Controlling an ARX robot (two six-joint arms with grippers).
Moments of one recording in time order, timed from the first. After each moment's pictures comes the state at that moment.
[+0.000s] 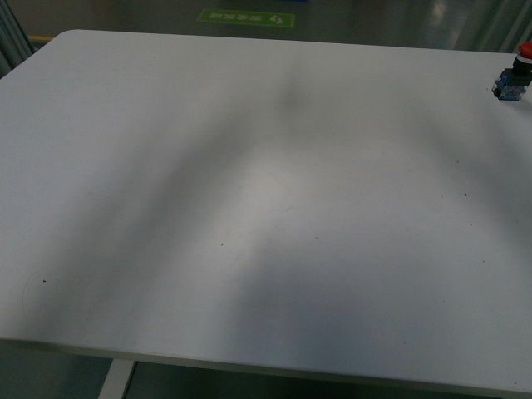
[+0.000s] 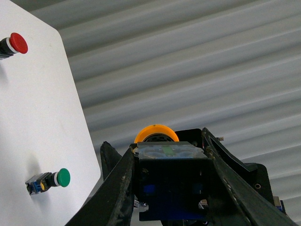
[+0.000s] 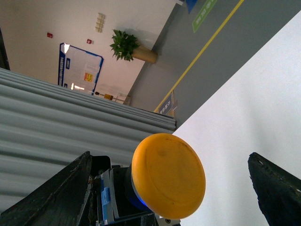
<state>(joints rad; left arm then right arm) -0.37 2.09 1.43 0.91 0.86 -1.40 0.19 1.52 0.87 0.54 -0.16 1.16</state>
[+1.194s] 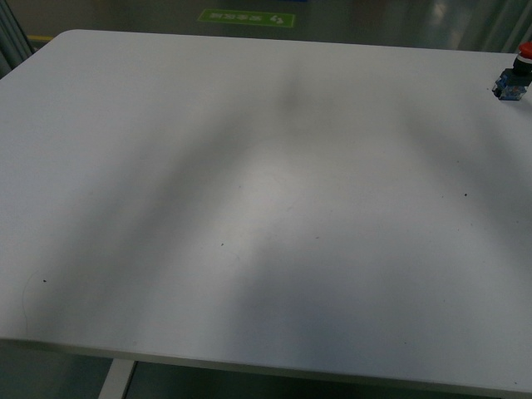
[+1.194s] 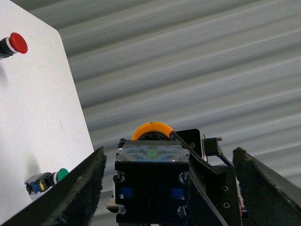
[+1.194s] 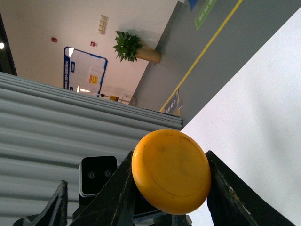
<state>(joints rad) -0.37 2.09 1.43 0.91 0.86 -1.40 0.22 1.55 0.89 0.57 -0.13 1.21</state>
